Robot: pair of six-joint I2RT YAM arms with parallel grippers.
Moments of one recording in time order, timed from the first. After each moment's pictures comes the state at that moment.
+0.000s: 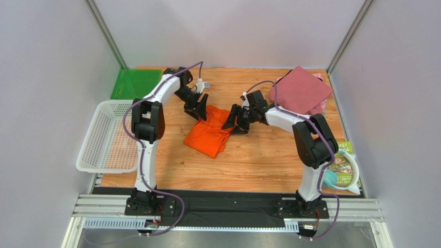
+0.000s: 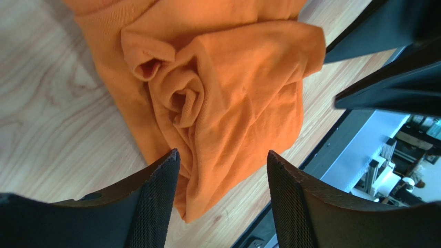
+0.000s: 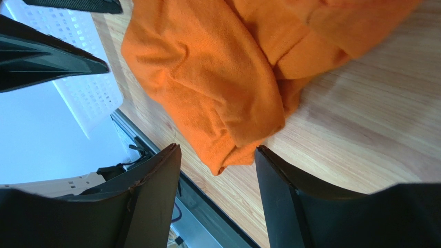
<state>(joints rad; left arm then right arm) -0.23 2.30 2.02 -1.26 0.70 0.30 0.46 1.88 1.21 -0.25 -0.60 0.78</state>
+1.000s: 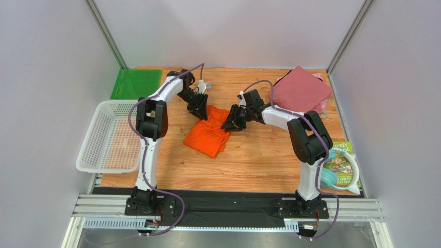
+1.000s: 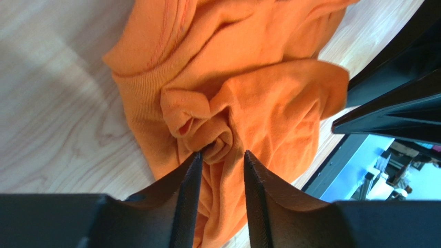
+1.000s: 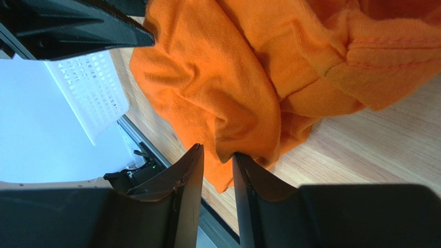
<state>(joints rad) -0.24 2.41 2.07 -1.19 0.72 0.25 0.47 1.96 1.25 -0.18 -0.61 0.81</state>
